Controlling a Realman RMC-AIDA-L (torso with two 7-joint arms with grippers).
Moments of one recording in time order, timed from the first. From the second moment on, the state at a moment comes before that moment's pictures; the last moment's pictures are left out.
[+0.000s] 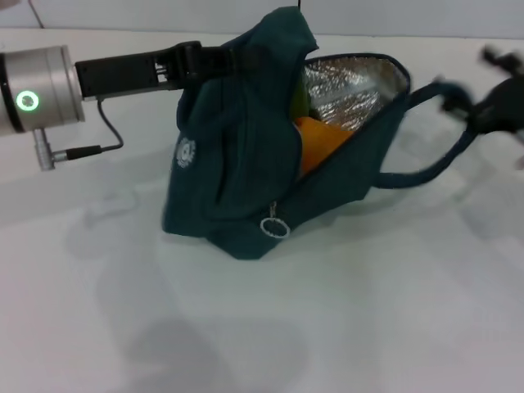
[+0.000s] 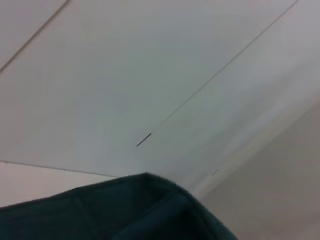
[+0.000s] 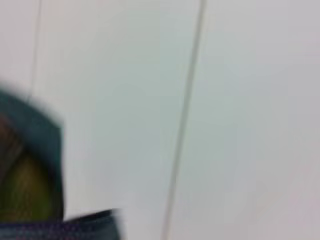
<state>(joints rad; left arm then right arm) -0.52 -2.07 0.85 0.86 1.68 1.56 -2.20 0.43 2.03 -1.47 -0.45 -0.55 -0.99 0.51</state>
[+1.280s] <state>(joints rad) -0.41 -2.06 0.82 0.56 1.63 1.73 -1.96 0.36 1.97 -1.42 -0.48 -0.80 -1.42 1.02</state>
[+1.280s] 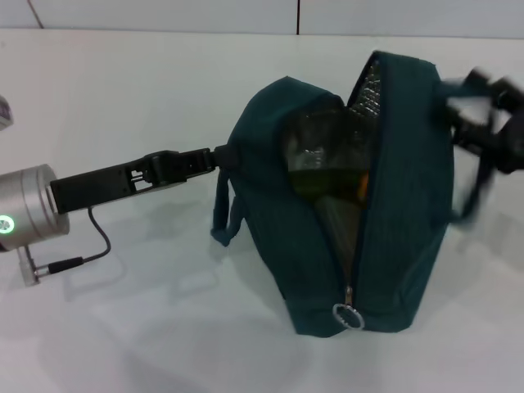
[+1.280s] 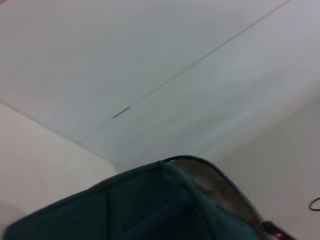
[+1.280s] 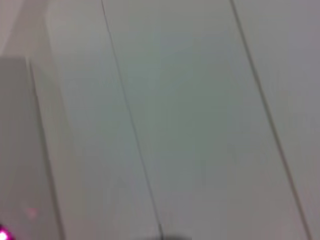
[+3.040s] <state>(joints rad) -0.40 -2.06 0.81 0.51 1.61 1.67 -1.91 0.46 2.01 -1.42 -0.44 -1.43 -1.79 1.20</state>
